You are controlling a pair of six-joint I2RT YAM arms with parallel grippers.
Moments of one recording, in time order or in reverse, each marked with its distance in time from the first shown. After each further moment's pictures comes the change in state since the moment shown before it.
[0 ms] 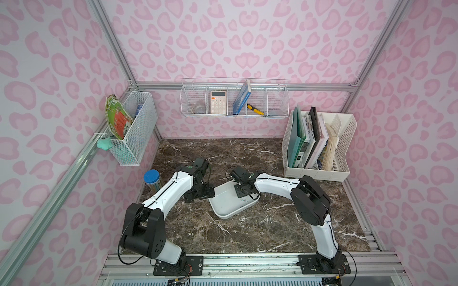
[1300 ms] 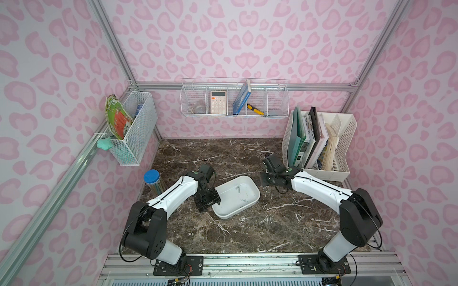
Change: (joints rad) left arm -0.069 0.016 -0.092 0.060 0.235 -0.335; right arm -0.238 -0.490 -0.349 0.073 -0.010 -0.019
